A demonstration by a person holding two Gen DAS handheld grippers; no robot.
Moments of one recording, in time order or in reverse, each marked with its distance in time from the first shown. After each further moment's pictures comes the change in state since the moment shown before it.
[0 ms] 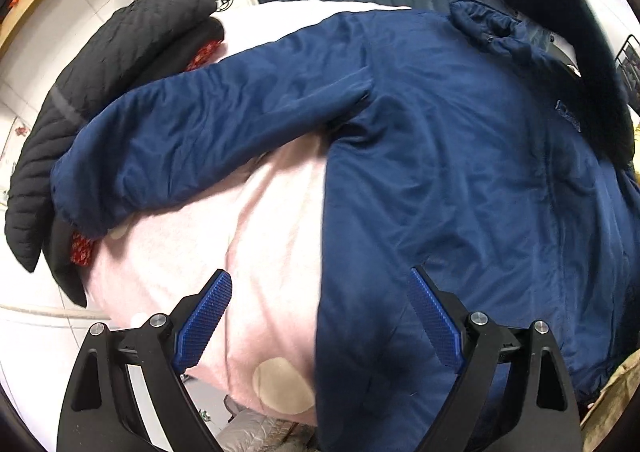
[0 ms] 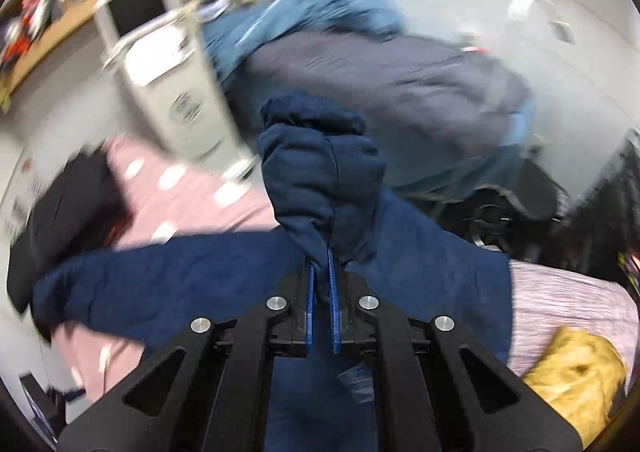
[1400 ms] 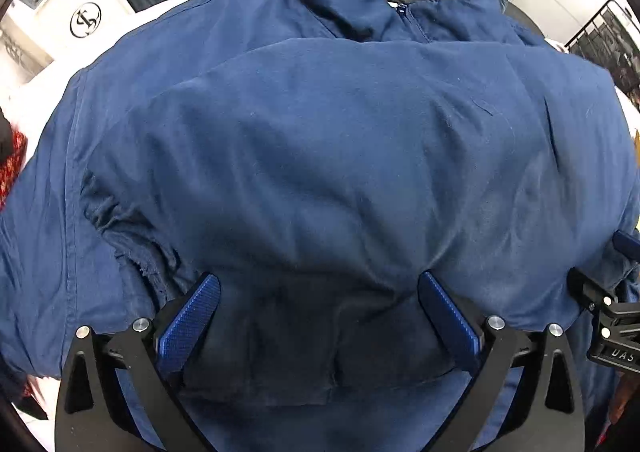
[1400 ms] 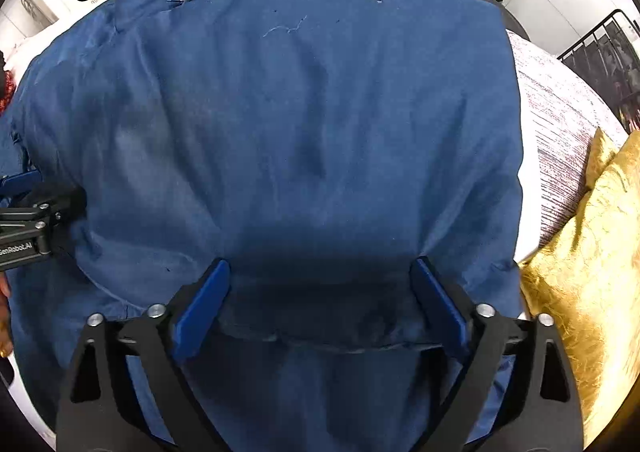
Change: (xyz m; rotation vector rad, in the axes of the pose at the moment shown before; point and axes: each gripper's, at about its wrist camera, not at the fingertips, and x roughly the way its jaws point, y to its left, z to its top) left arm 0.148 -0.199 0.180 0.183 0.109 -0.176; right arm 0.120 -0.104 -0.192 0.199 0.425 -0.228
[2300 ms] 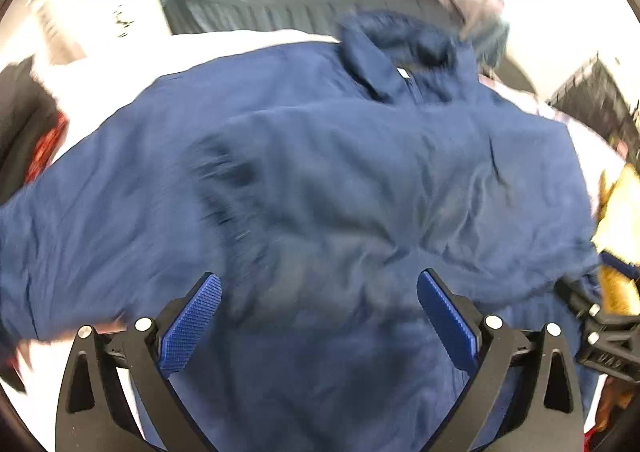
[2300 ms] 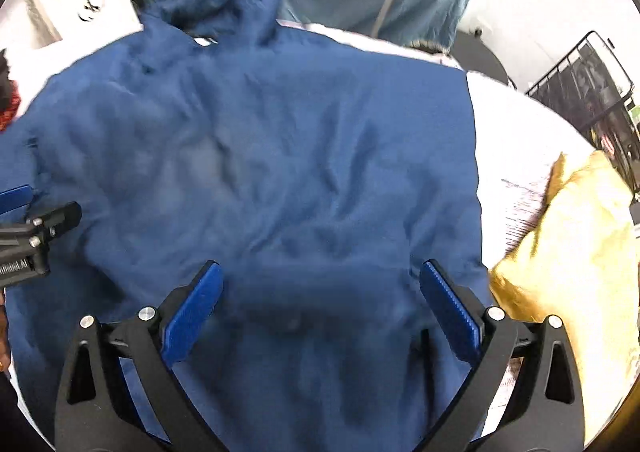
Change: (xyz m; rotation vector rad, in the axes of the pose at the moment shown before) left arm -0.089 0.058 -0.040 -0.143 -0.167 -0.078; right arm -0.064 0.038 -0.046 -0.009 -0.154 -0.020
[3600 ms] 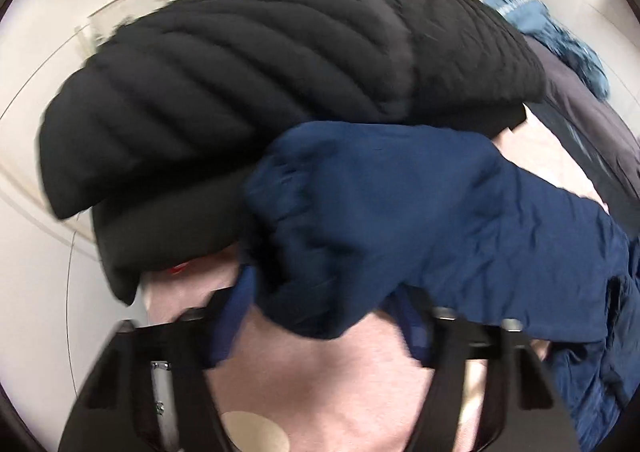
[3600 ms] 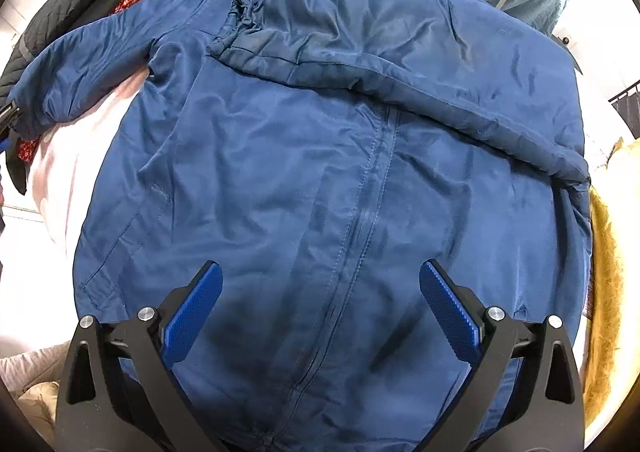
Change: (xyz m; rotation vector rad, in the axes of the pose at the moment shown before) left arm -0.113 0.397 -0.125 -0.608 -0.159 0.391; right arm -0.061 0.140 -0.109 -0.202 0.157 0.185
